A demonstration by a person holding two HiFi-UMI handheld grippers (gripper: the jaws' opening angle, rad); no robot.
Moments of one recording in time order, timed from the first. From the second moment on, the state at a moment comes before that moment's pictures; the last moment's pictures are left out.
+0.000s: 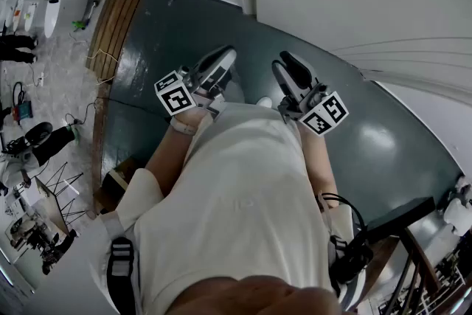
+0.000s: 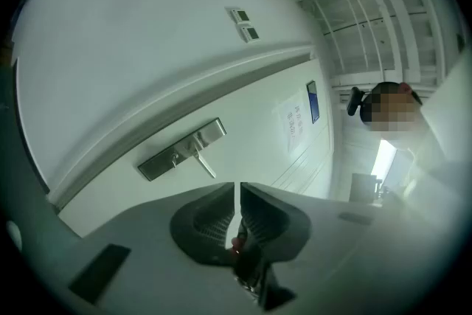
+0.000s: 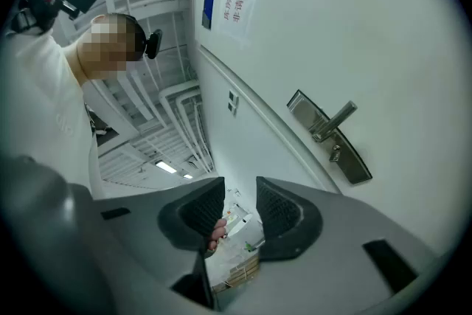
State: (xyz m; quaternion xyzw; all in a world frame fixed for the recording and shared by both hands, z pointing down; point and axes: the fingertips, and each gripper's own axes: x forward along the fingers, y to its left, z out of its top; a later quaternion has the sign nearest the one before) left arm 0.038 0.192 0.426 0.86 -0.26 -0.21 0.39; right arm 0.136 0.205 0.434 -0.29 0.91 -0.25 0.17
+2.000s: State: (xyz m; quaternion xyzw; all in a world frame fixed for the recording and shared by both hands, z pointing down) left arm -0.063 -0.054 0.414 0.88 -0.15 -0.14 0.43; right arm 0.108 -0.096 0.537 -0.65 0.66 0.16 -0.34
